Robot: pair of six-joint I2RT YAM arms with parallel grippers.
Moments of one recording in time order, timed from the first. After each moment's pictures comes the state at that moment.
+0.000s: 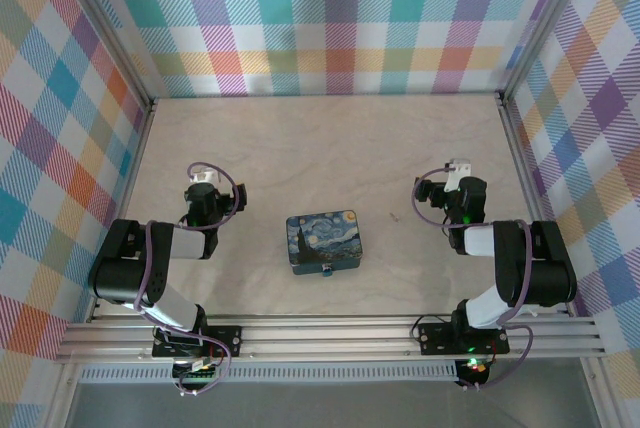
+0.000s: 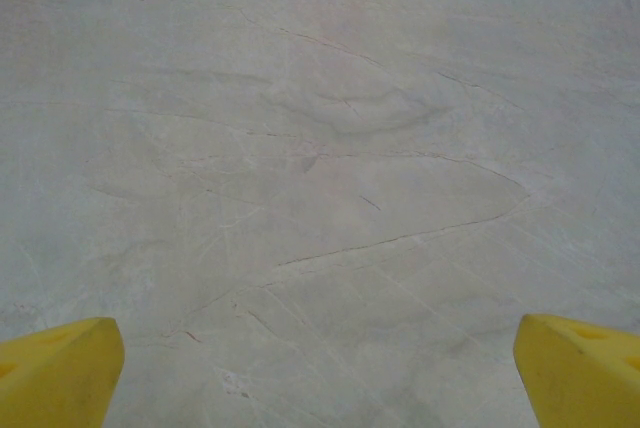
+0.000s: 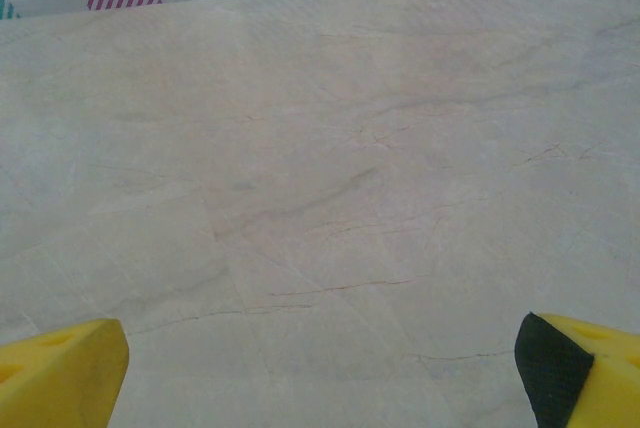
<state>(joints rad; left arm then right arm) -0.08 1.56 0.40 0.70 -0.15 -0.13 0.00 1.53 0.39 0.75 -0.10 0.07</state>
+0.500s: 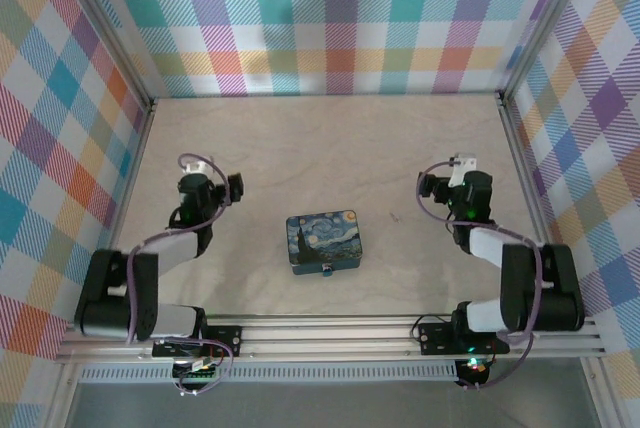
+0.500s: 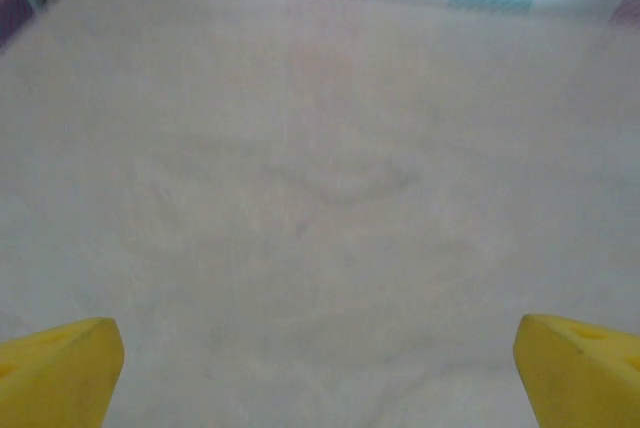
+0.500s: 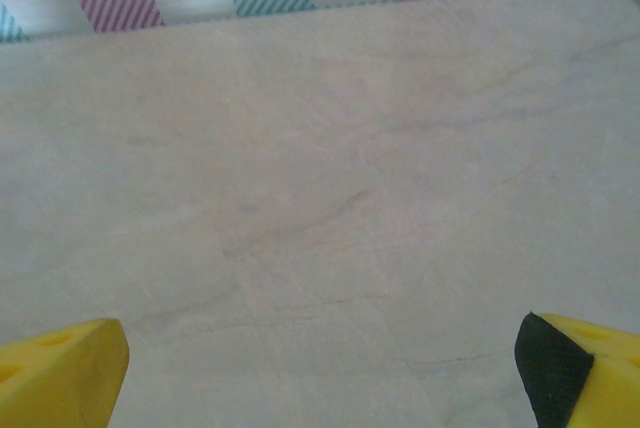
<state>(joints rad) -0.08 1.32 0.48 0.44 -0.14 -0.15 0.00 1.34 0.44 0.51 -0.09 0.08</state>
